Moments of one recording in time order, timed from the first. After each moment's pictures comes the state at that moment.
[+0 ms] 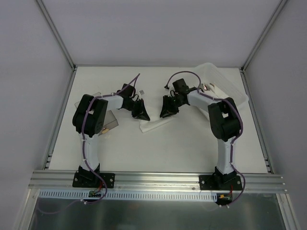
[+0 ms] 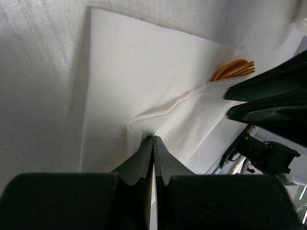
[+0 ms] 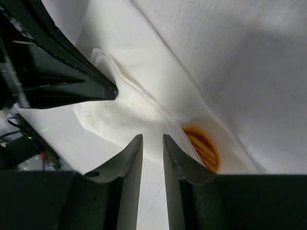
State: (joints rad) left arm -0.34 2.07 1.25 -0.29 0.70 -0.50; right arm 0.48 2.08 1.46 -0.50 -0.54 0.32
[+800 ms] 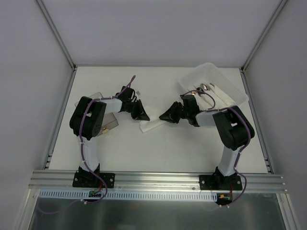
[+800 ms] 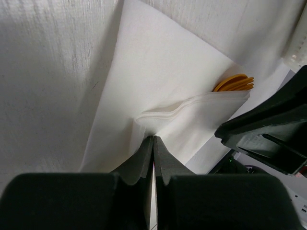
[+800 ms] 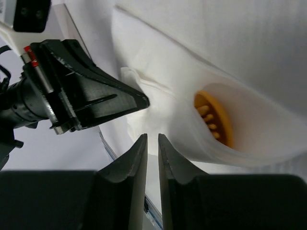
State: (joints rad) left arm -0.35 2.00 1.14 -0.17 0.60 -0.71; right arm 0.46 1.86 0.86 0.35 -0.54 1.10
